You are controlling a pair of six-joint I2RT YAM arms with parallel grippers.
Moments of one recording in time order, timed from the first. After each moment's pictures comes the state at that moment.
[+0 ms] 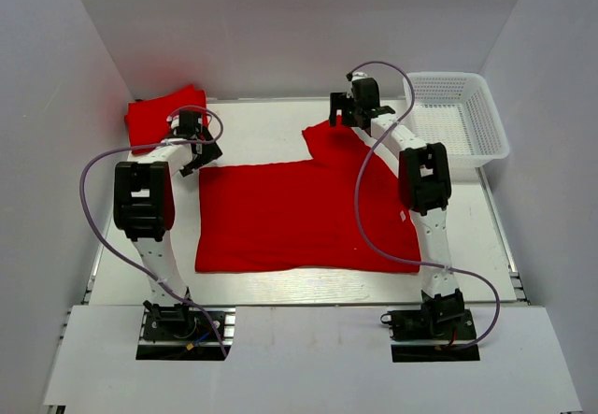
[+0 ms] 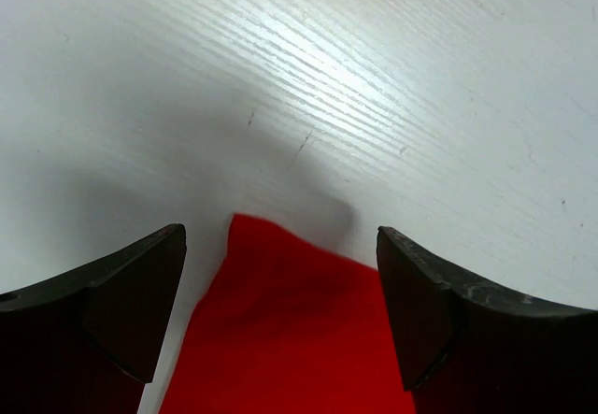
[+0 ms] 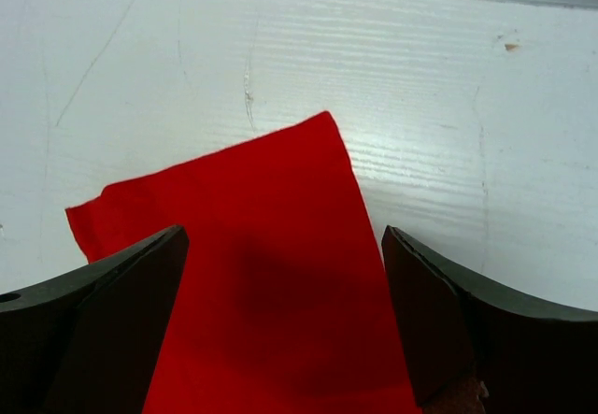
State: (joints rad) left arm -0.02 1.99 1.37 -0.33 -0.22 -0.52; right arm 0.31 2.45 2.07 -0.24 -0.05 0.17
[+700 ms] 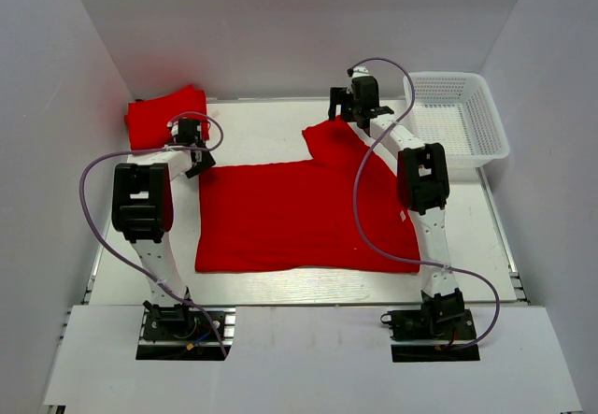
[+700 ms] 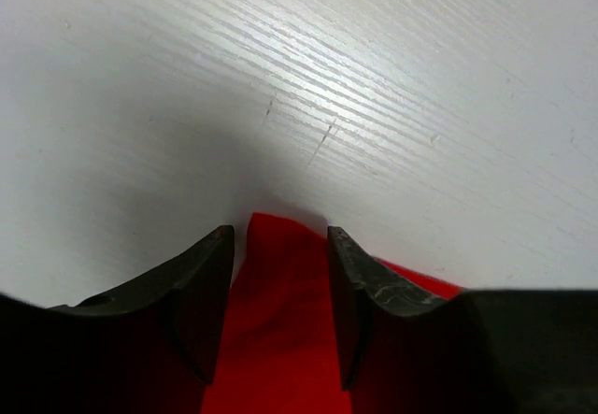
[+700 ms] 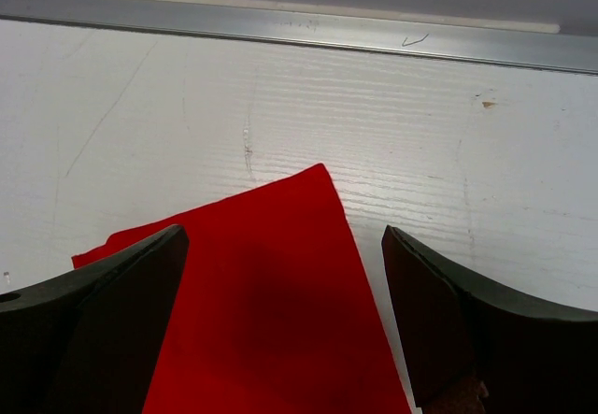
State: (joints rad) left arm -0.02 1.98 1.27 -0.22 -0.20 -0.49; right arm 0.31 2.48 2.10 -0.14 -0.03 0.17
